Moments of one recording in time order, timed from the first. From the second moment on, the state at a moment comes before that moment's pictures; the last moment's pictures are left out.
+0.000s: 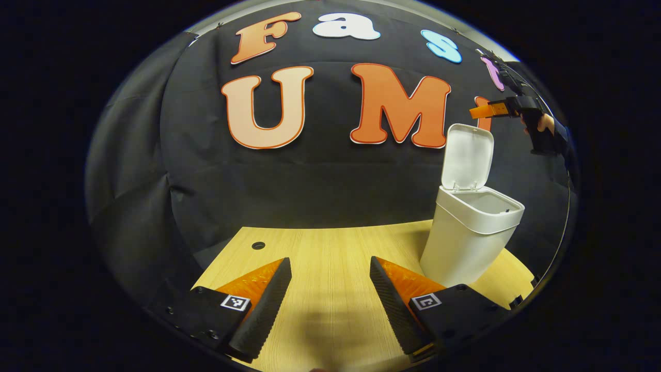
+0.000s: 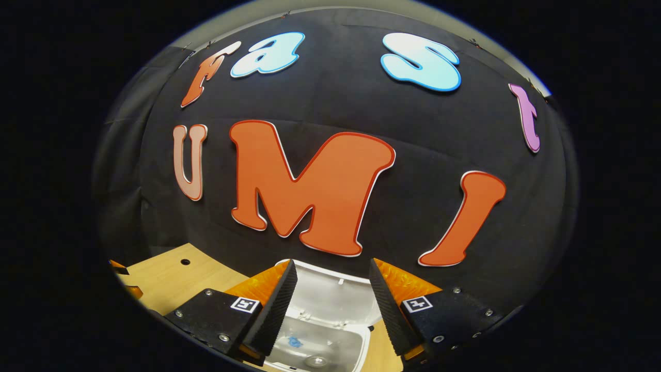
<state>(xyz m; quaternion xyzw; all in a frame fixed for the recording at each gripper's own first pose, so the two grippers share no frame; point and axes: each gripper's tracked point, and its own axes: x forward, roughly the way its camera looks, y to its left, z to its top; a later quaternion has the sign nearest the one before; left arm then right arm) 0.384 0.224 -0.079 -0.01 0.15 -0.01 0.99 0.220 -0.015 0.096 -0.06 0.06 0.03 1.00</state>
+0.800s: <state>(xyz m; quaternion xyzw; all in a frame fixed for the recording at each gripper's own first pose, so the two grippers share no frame) 0.371 0.257 -0.091 -0.02 0.17 0.04 0.98 0.272 -0.027 0.057 0.00 0.15 0.02 0.99</state>
